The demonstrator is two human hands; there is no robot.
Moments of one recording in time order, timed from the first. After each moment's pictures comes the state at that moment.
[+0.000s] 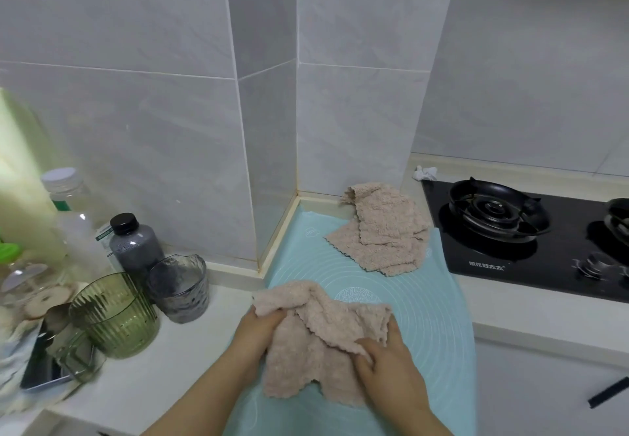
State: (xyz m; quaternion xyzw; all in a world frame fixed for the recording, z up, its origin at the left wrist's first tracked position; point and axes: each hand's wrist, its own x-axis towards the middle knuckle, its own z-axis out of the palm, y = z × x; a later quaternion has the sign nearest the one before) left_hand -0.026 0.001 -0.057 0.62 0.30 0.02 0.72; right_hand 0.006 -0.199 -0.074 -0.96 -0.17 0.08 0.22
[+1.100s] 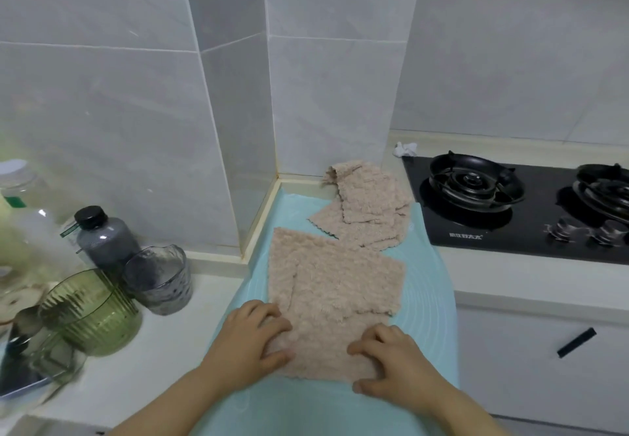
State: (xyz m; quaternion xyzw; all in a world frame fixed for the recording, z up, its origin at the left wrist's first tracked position) left_hand -0.045 0.029 -0.103 0.98 -0.11 0.06 0.12; right_hand 0.016 -0.244 -0.088 -0.91 -0.35 0.15 0.16
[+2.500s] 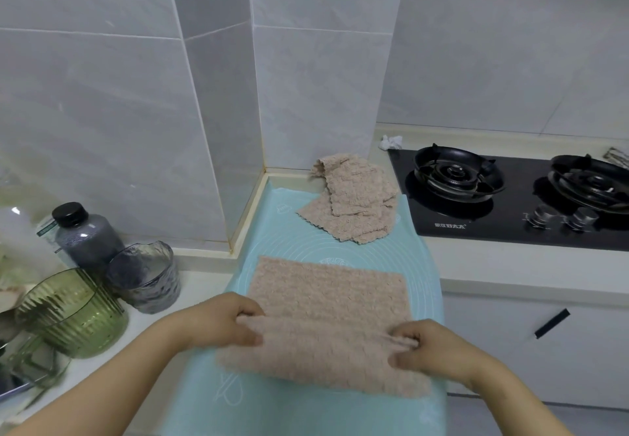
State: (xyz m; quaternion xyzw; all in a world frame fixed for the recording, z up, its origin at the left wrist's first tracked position) left_hand -0.030 0.048 -0.036 0.92 0.01 -0.24 0.32; right_hand 0.017 -0.284 -0.044 -0.87 -0.14 0.31 0.36
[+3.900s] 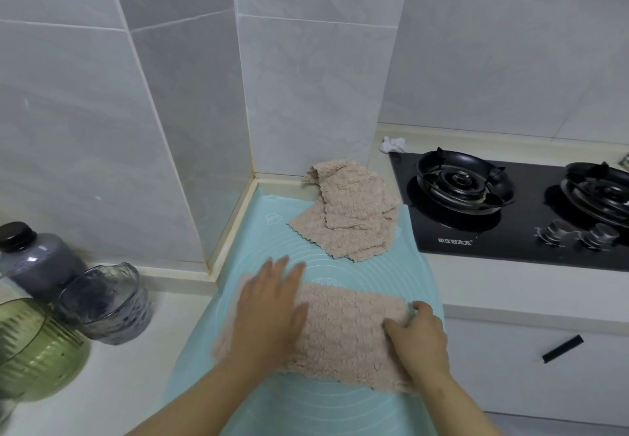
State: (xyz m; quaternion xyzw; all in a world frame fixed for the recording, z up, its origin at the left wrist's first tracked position) left_hand 0.032 -0.037 -0.077 0.98 0.04 0.14 0.13; right_hand 0.069 -0.249 -0.076 -0.91 0.17 0.08 0.36
